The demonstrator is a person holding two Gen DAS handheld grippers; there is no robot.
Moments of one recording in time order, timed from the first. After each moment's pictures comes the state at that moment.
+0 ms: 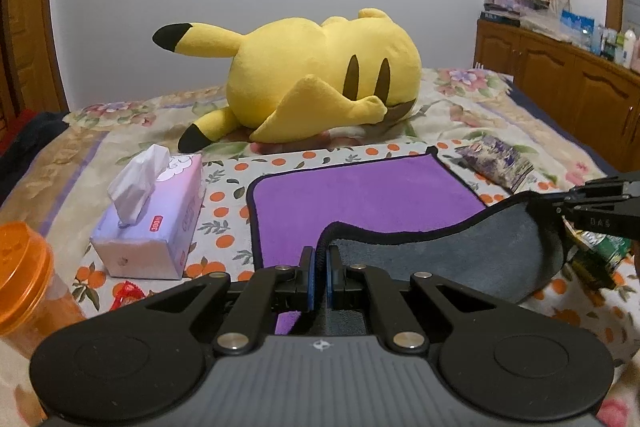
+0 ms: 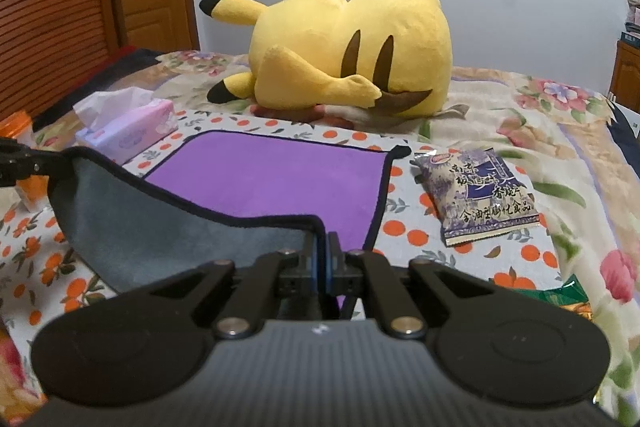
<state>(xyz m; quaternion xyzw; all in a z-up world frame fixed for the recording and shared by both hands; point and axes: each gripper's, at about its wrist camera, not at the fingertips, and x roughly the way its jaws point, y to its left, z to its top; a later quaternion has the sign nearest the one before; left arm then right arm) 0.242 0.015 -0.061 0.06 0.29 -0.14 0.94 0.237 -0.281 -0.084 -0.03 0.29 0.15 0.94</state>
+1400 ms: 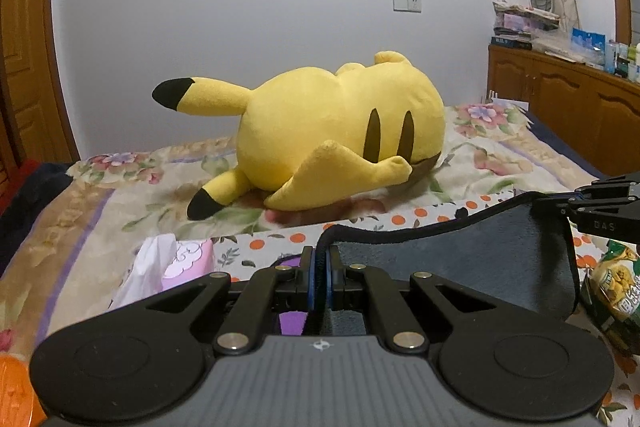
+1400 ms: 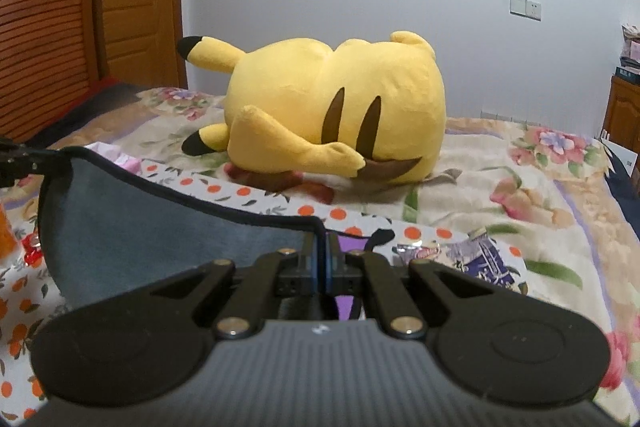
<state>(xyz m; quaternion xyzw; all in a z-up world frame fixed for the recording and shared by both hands) 0.309 0.004 -0.026 0.07 0.24 -0.13 0.96 0.299 -0.277 -0.052 -0.04 0.23 0.14 0.96</state>
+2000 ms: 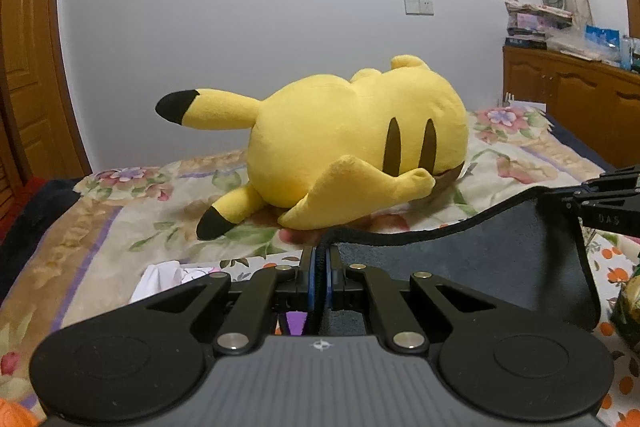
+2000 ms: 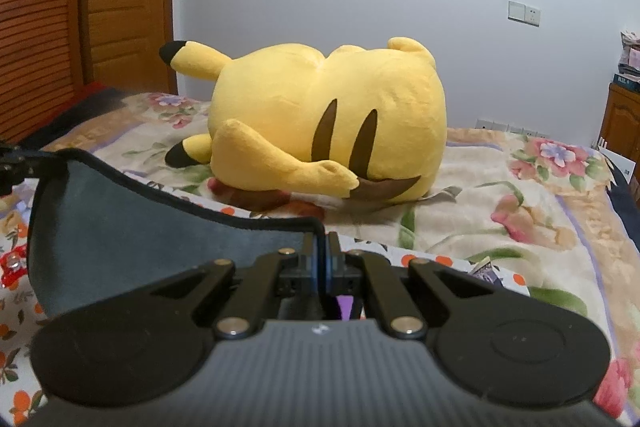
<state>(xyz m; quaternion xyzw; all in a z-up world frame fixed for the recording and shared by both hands) 0.343 -0.005 -0.034 0.09 0.23 -0.10 0.97 0.333 -0.268 -0.051 -0.04 0.23 0.13 0.96</state>
